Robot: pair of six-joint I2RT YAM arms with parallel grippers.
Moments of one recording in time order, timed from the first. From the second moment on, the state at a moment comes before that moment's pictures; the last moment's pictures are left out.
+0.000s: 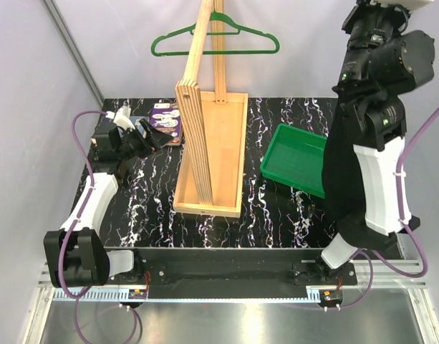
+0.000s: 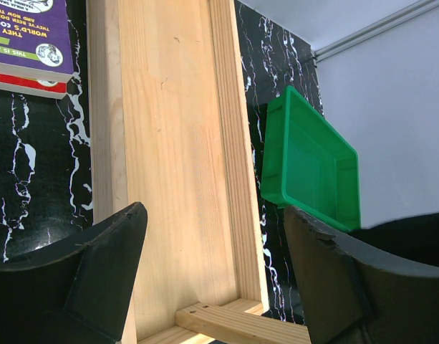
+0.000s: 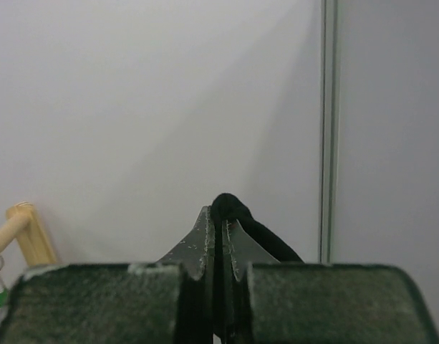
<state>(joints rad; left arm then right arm) 0.05 1.24 0.91 -0.04 0.60 -0.62 0.56 1.63 2.54 -0.18 0.74 -0.40</state>
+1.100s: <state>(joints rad) 0.03 1.23 0.89 -0.03 0.61 -0.61 0.19 1.67 2.39 -0.22 0.58 -0.12</state>
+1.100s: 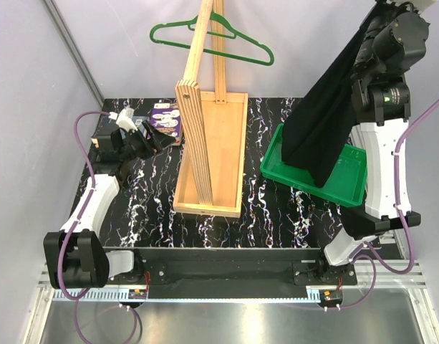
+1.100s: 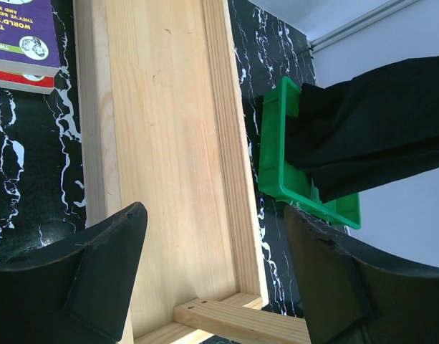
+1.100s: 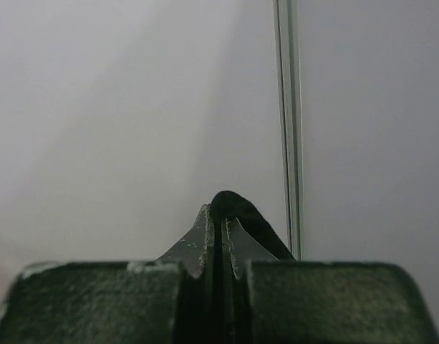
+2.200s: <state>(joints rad) 0.03 1.21 0.87 -0.03 0.63 -0.62 0.15 1.44 1.84 -0.17 0.52 0.09</state>
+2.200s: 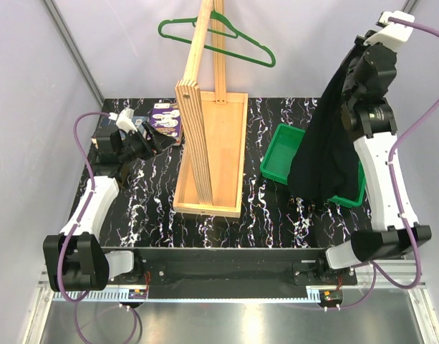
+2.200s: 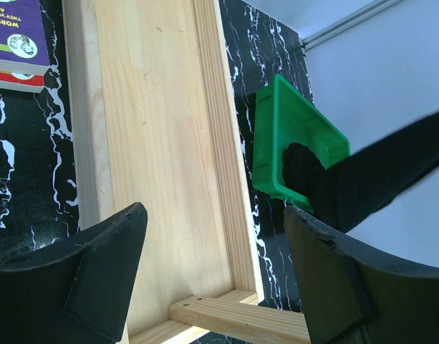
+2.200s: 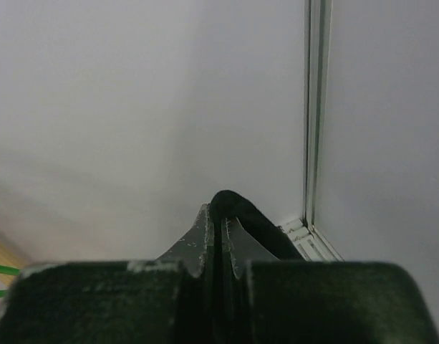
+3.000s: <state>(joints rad) 0.03 1.18 0.87 0.00 0.64 -0.63 0.05 1.02 1.02 -0.49 0.31 0.67</state>
